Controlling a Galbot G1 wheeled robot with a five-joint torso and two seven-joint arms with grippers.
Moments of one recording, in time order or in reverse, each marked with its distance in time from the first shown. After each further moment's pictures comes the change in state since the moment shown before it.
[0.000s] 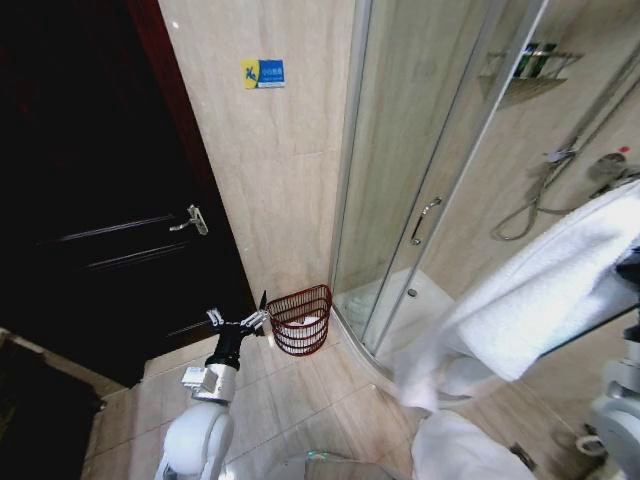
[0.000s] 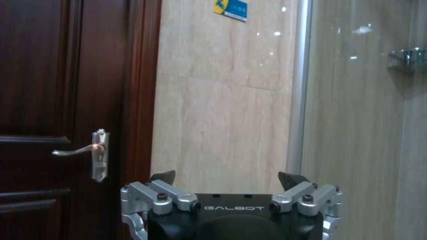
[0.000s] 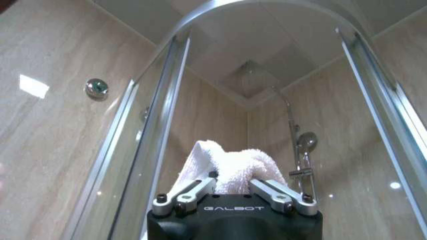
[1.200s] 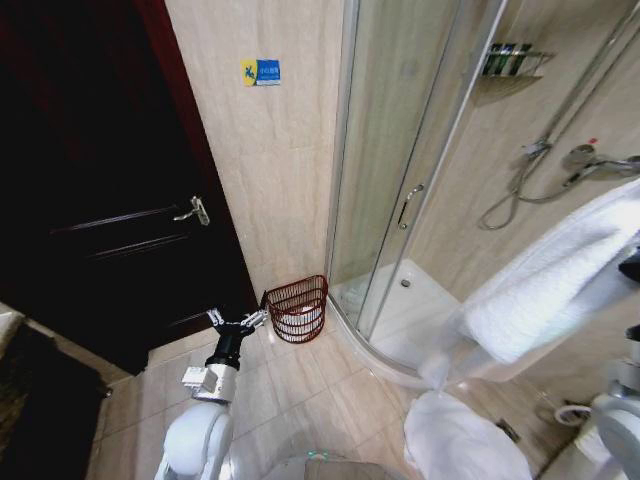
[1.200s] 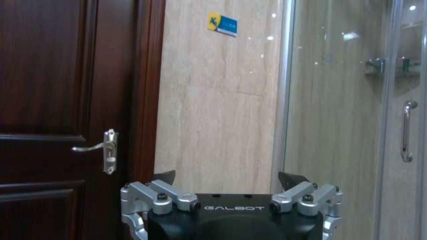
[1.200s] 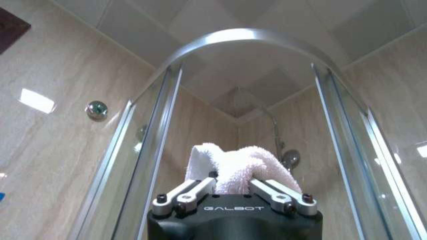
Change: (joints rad) left arm 0.000 0.000 0.000 0.000 0.000 0.000 0.000; right arm 0.006 -0.004 0.001 0.000 -0.004 0.014 0.001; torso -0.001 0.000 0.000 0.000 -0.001
